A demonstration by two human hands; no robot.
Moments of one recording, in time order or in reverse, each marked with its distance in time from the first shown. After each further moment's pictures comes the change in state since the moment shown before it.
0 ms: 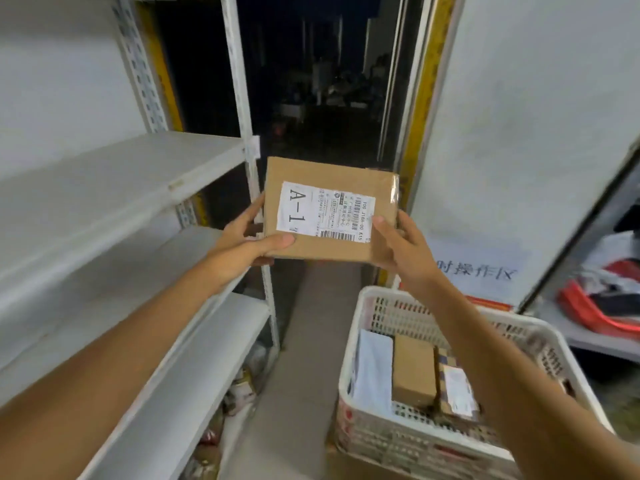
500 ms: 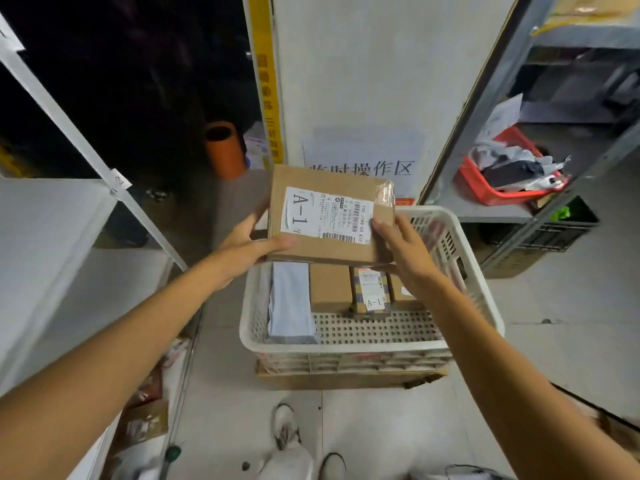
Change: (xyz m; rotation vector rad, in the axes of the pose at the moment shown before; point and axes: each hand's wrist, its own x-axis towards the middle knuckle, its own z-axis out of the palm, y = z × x) left_hand 0.081 -0.116 0.235 0.065 -0.399 -0.293; right_hand -0.036 0.133 -0.214 -0.048 0.278 0.406
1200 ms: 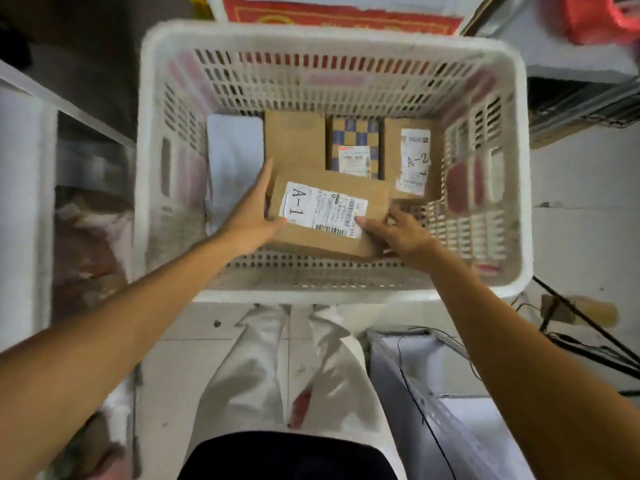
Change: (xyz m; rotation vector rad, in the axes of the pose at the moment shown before) left_hand 0.130 -0.206 0.144 0.166 -0.147 -0.265; right_hand 0.114 0.218 -0.084 -0.240 -0.184 0.692
